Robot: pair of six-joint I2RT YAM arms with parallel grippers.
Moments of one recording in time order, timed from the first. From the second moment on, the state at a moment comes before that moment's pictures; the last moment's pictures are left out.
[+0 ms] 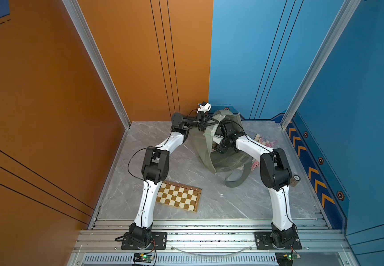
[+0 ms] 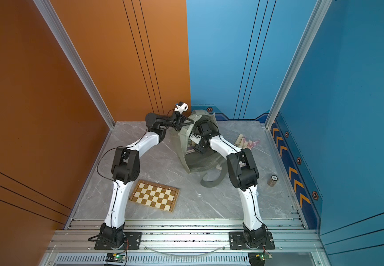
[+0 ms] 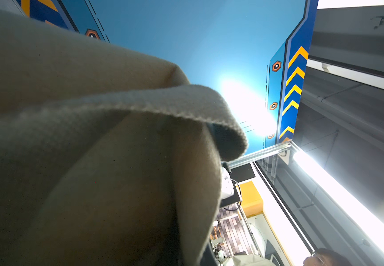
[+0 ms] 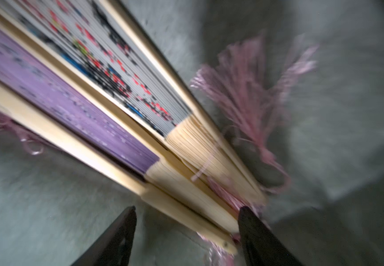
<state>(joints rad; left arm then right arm) -0.34 2.40 2.03 1.19 1.40 -2.05 0.42 2.20 1.75 -0.51 -0.02 -0.68</state>
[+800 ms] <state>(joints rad) -0.36 2.41 2.07 1.22 1.46 -2.09 0.45 2.20 1.75 -0.51 -0.12 -0.64</state>
